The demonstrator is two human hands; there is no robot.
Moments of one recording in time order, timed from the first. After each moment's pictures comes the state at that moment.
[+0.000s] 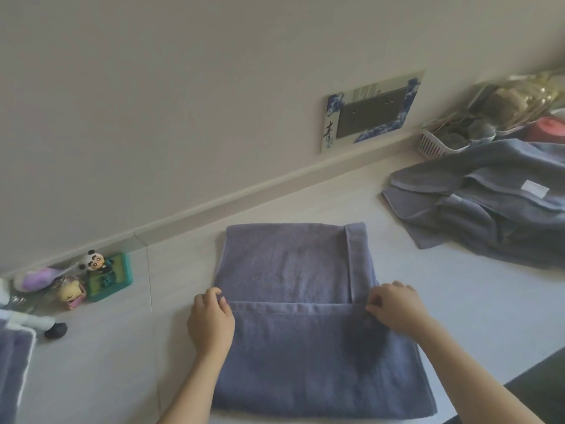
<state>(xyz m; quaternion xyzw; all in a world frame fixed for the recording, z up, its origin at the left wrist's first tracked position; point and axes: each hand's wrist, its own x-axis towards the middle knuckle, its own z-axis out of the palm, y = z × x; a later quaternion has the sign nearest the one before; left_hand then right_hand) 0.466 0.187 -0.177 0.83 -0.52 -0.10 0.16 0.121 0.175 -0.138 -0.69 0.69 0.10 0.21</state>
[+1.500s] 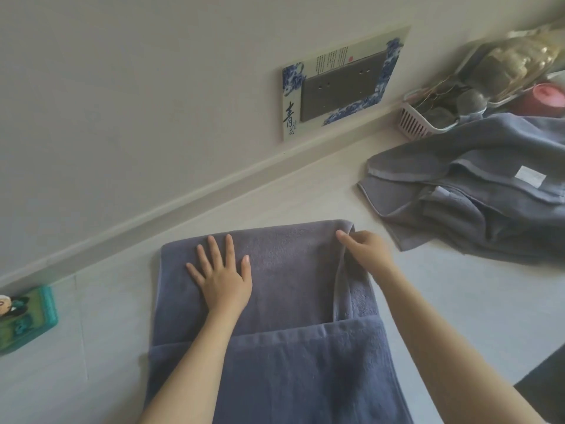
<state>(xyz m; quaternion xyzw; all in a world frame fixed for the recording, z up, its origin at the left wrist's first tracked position) 0.369 0.064 -0.209 0.77 -0.63 -0.10 -0.04 0.102 0.060 -0.140 -0.43 0.78 -0.22 0.41</state>
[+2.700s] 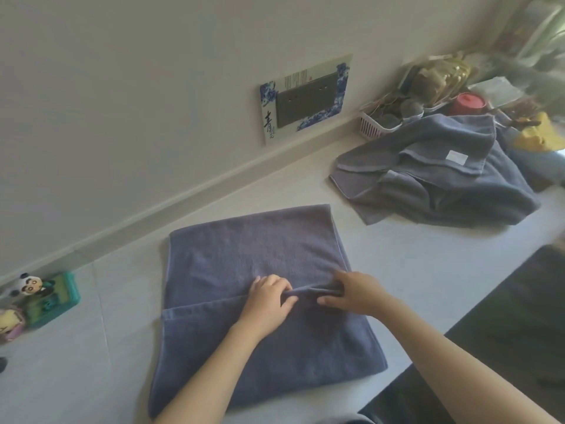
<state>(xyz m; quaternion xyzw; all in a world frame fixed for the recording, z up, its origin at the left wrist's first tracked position) 0.321 0.180 -0.156 0.51 -0.82 -0.26 0.04 0.108 0.203 -0.116 -0.68 0.68 0.08 0.28</state>
